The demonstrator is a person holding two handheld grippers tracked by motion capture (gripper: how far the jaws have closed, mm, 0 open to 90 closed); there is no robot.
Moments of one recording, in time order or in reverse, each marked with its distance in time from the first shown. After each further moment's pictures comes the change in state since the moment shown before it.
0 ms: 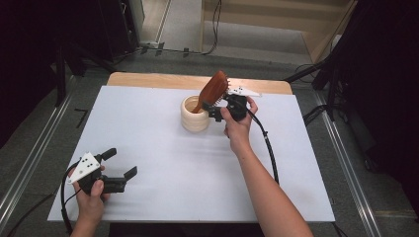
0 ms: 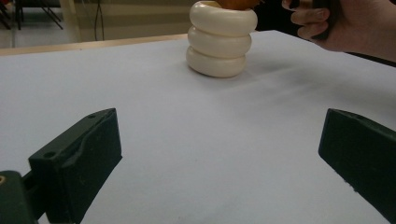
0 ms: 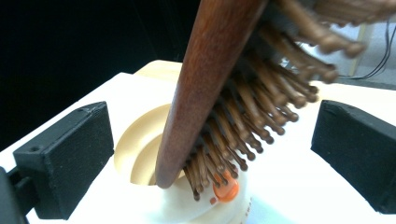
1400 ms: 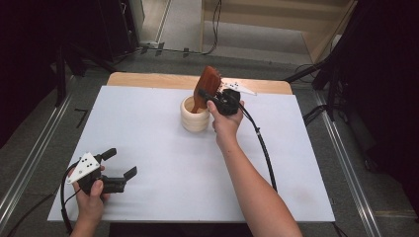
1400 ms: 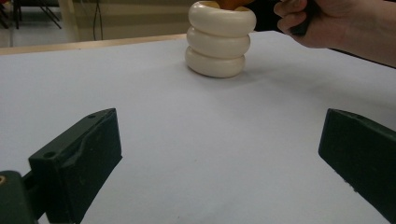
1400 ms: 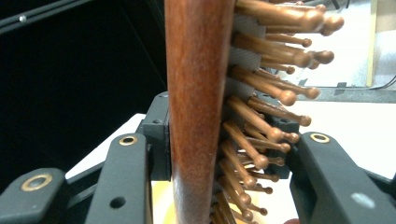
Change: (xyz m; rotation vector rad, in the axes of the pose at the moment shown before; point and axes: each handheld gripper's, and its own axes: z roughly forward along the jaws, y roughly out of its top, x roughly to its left) left arm 0.000 0.000 0.000 -0.001 -0.006 -0.006; right arm 0.010 0.007 0.024 -0.126 0.037 0.151
